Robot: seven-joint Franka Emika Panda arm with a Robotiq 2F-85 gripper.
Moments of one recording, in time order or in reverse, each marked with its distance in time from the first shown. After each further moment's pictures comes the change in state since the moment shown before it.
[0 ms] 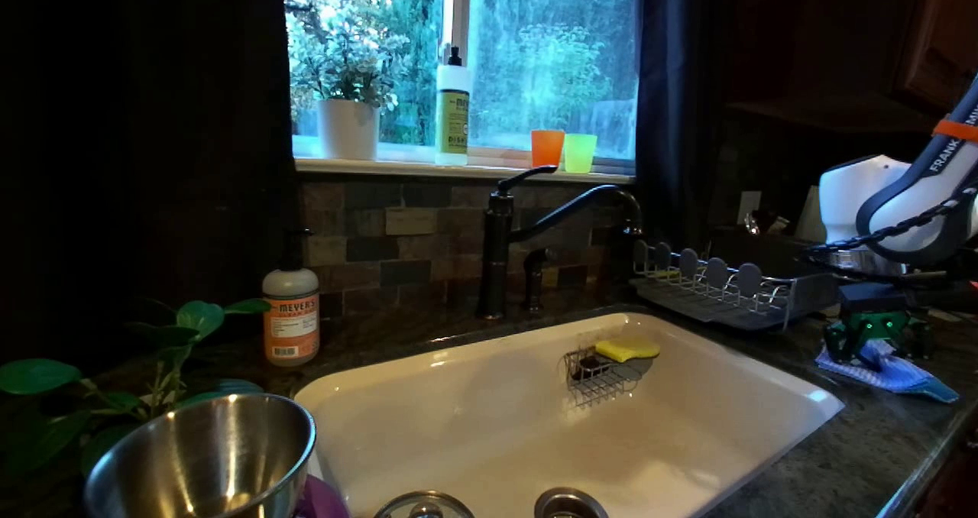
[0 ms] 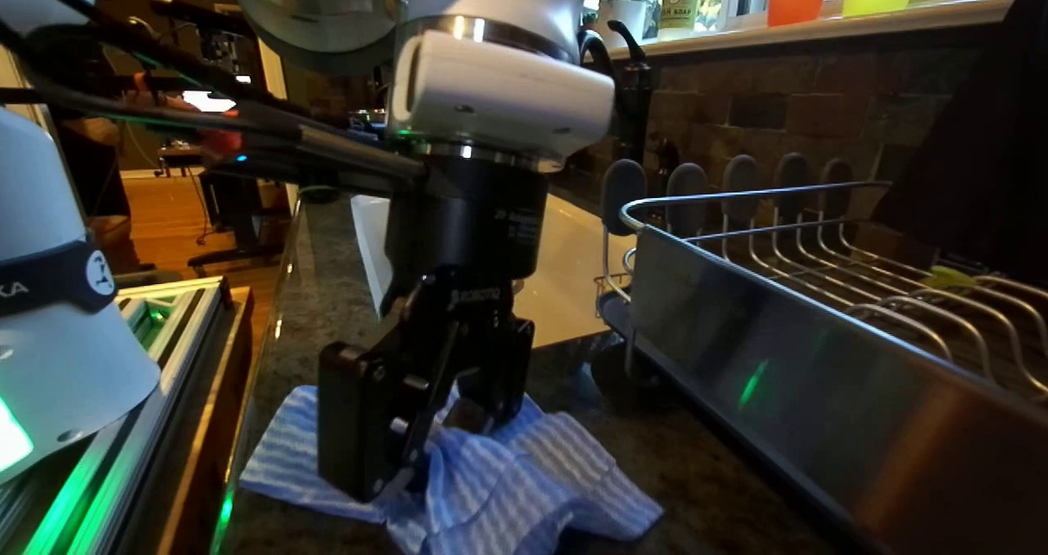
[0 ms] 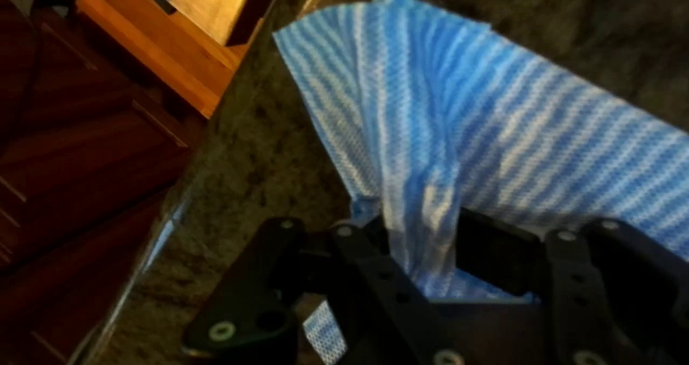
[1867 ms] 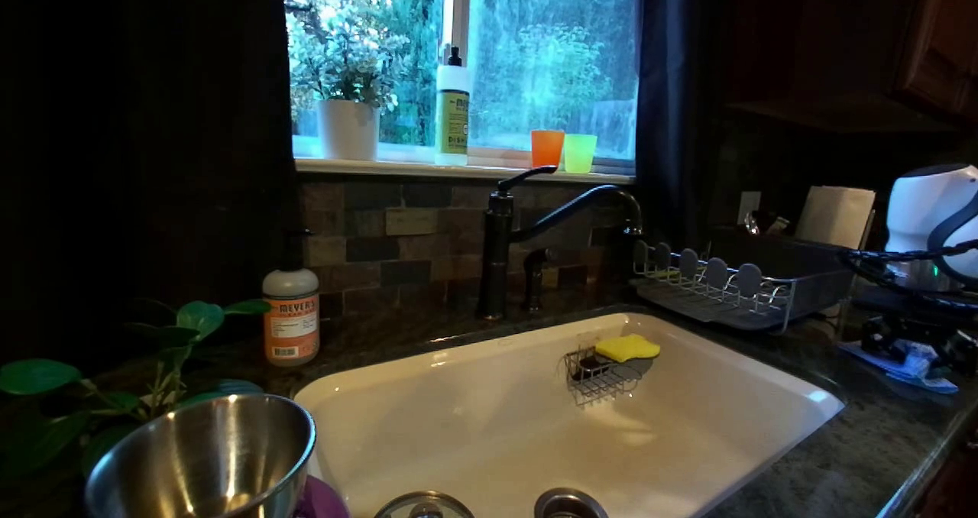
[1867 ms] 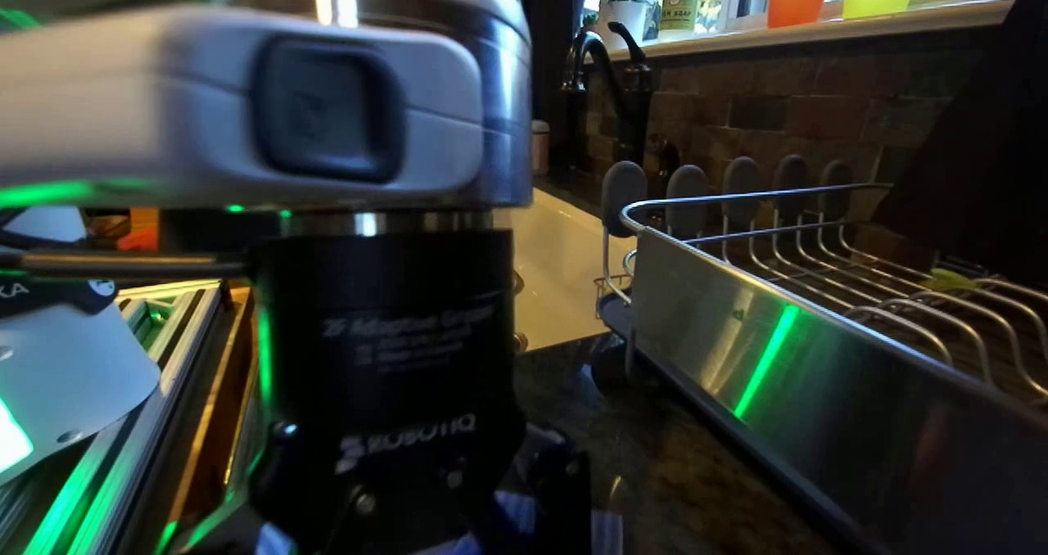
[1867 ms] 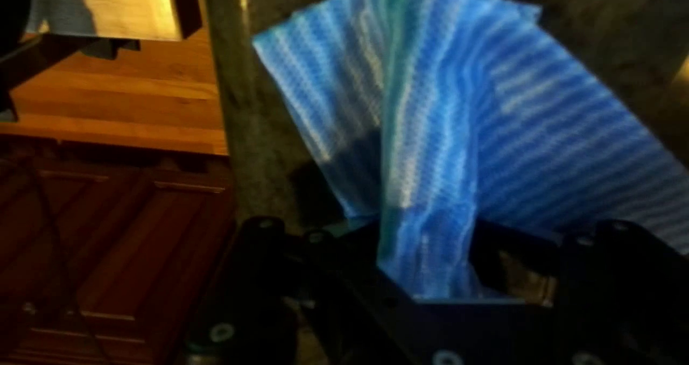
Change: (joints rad) arm -0.103 0.069 -0.192 0.001 -0.204 0.303 0.511
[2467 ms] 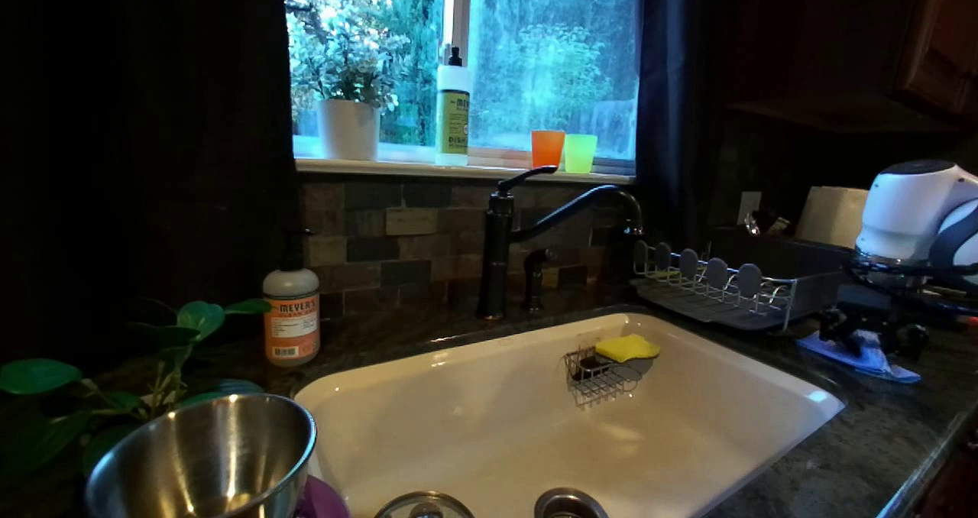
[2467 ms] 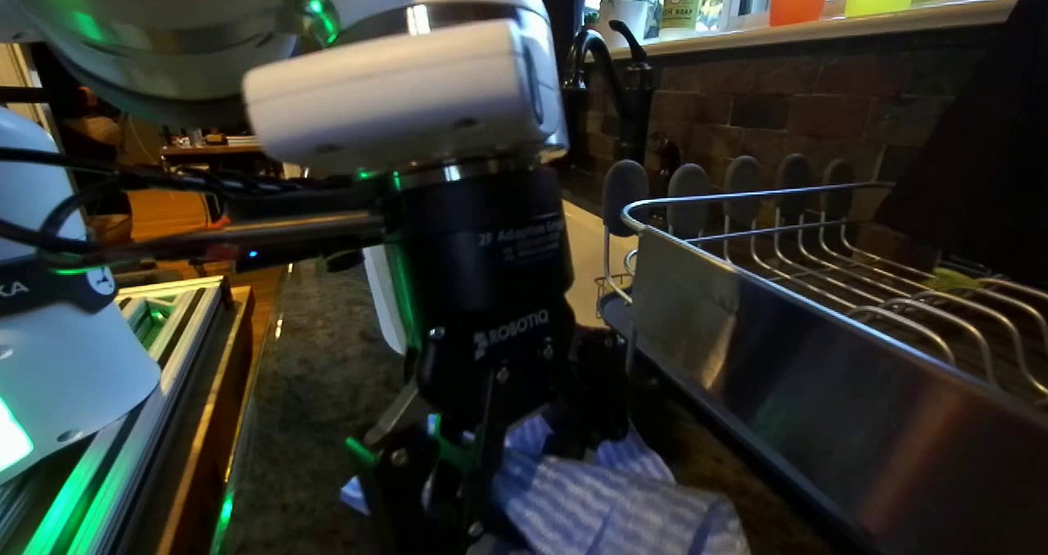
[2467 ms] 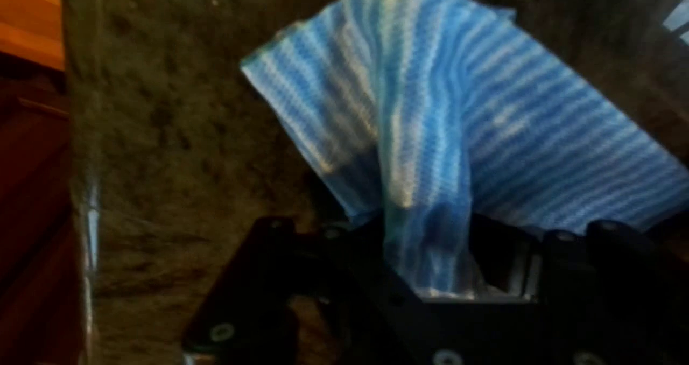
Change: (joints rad) arm 0.011 0.005 0.074 0.001 -0.218 0.140 -0.004
